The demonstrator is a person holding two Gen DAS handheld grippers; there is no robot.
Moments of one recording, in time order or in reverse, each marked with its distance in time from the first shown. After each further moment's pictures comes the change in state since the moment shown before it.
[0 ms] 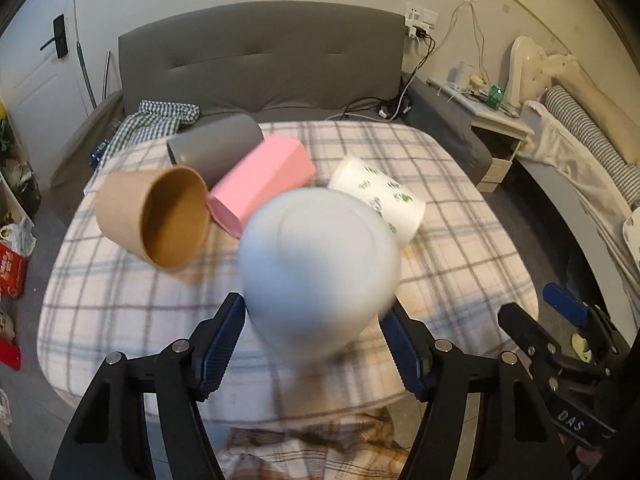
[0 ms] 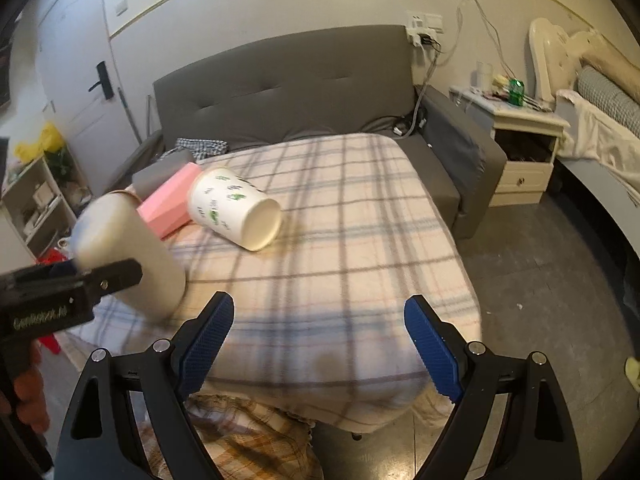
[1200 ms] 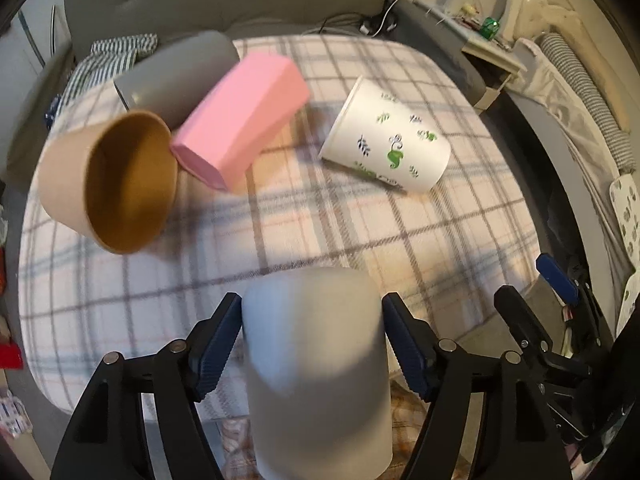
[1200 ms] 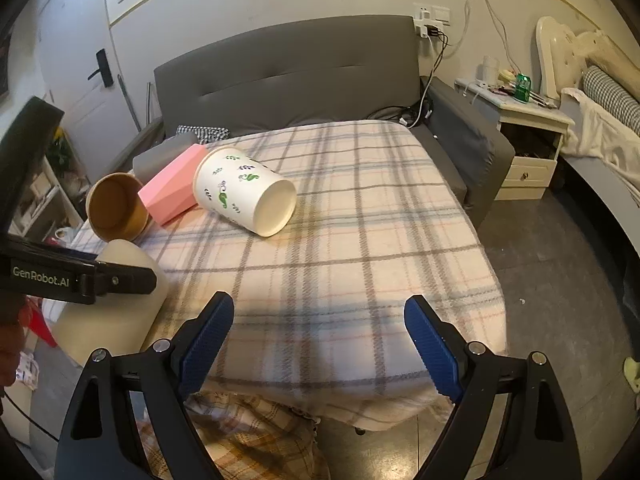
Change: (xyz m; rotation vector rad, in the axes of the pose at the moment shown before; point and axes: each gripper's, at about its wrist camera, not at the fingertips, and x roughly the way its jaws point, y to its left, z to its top) left arm 0.055 0.010 0.016 0.052 0.374 -0.114; right arm 0.019 0.010 -0.009 -0.002 0.042 -0.011
